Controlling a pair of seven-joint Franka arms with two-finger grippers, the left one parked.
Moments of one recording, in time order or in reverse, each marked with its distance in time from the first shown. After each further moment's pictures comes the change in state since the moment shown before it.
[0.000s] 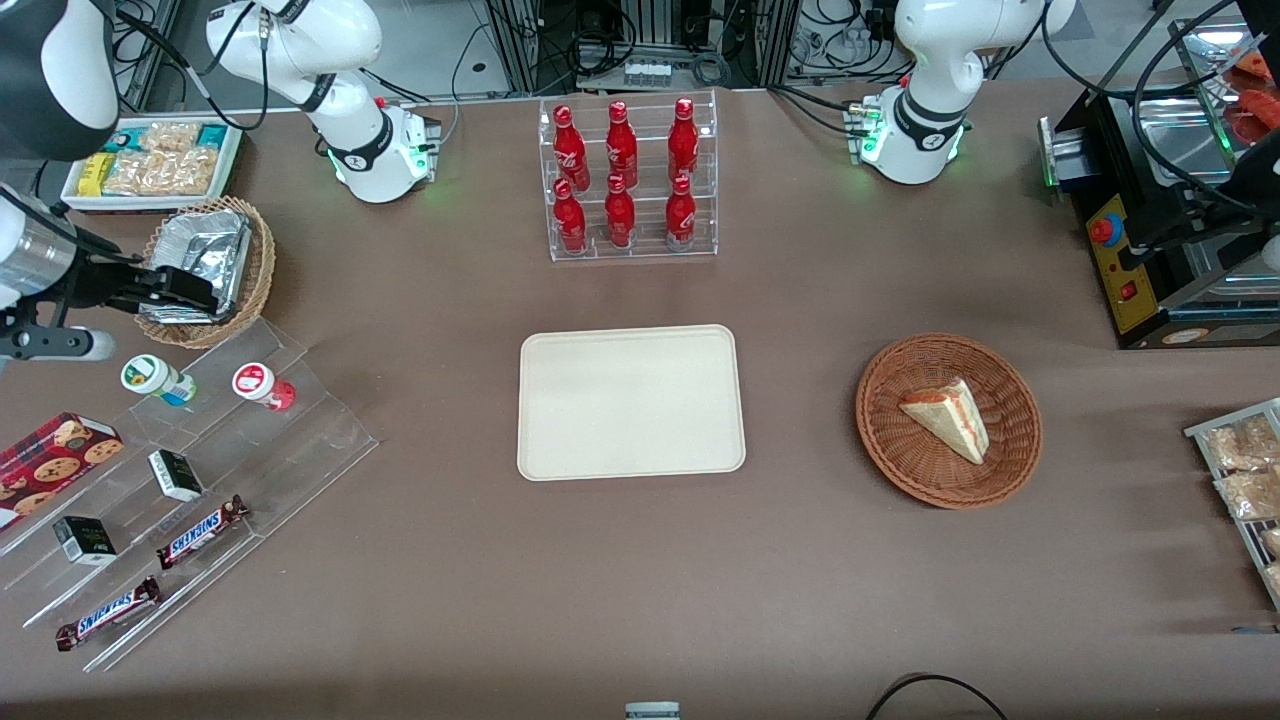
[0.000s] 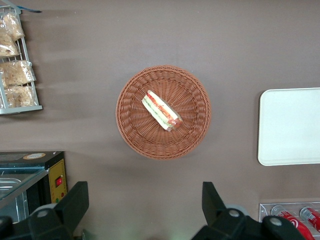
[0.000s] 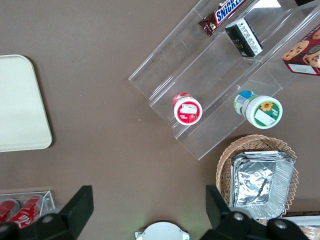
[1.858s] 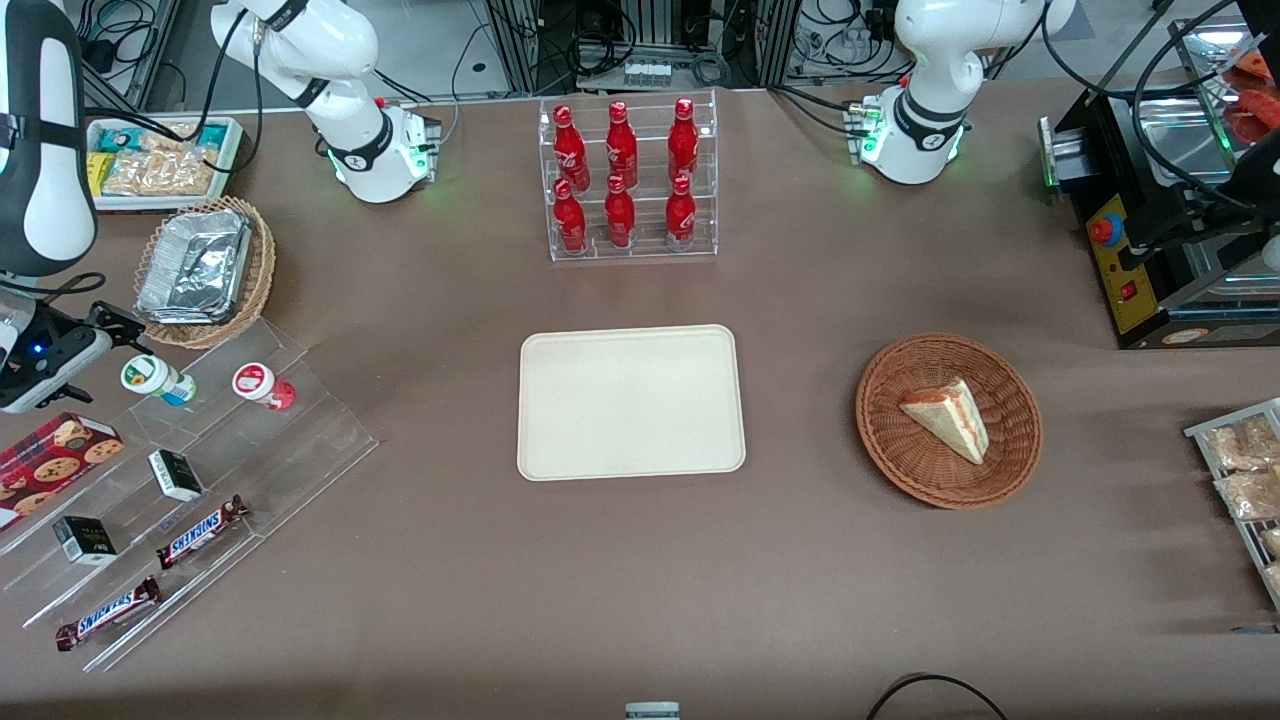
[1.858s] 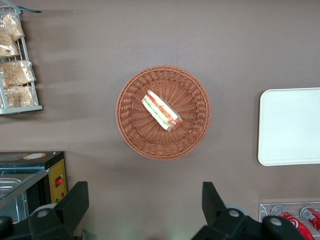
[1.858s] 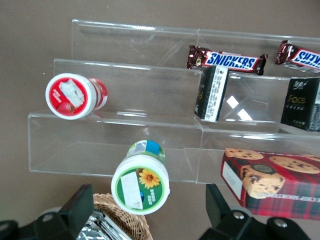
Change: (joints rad) arm -0.326 0.048 -0.018 -0.355 -0.004 0.590 -1.199
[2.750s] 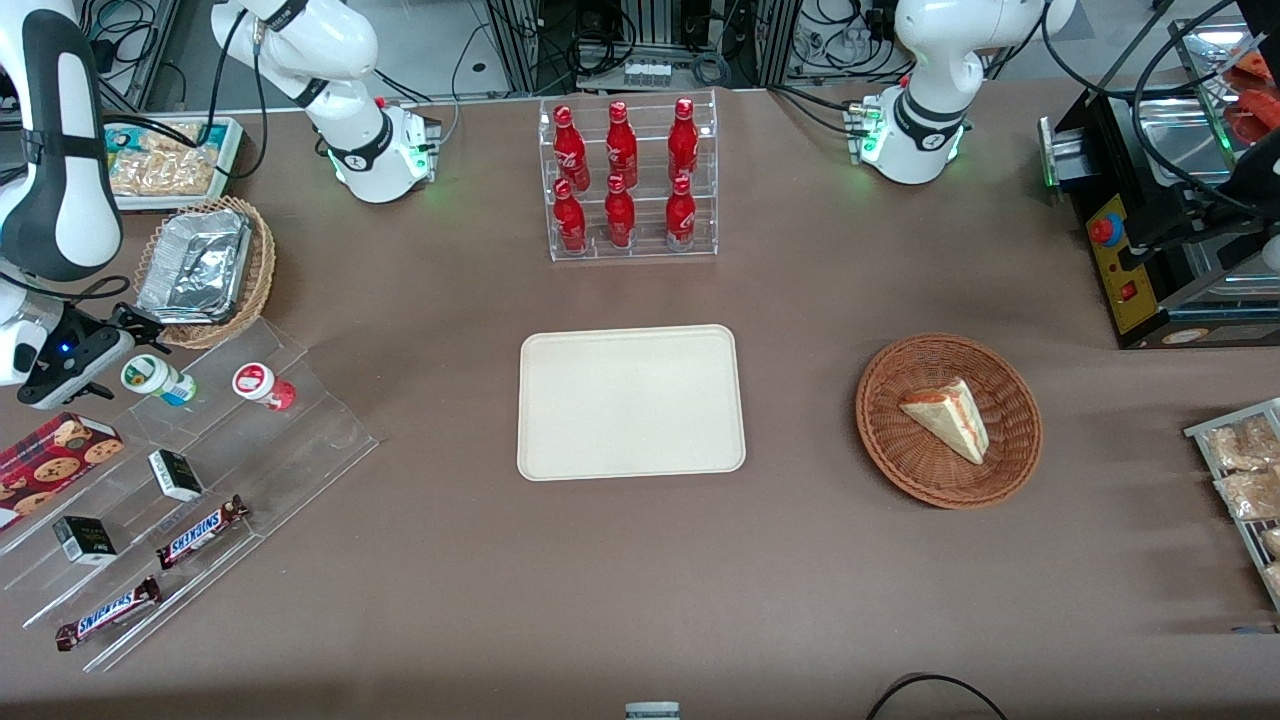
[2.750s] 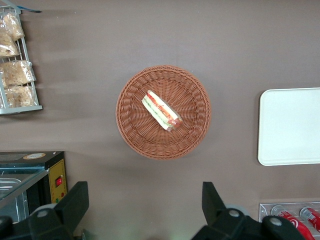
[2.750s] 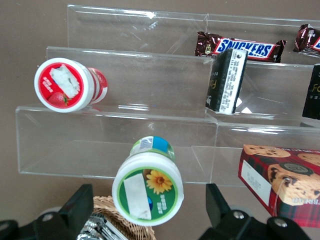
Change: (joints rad) arm -0.011 0.001 0.000 -0.082 0.000 0.085 -0.001
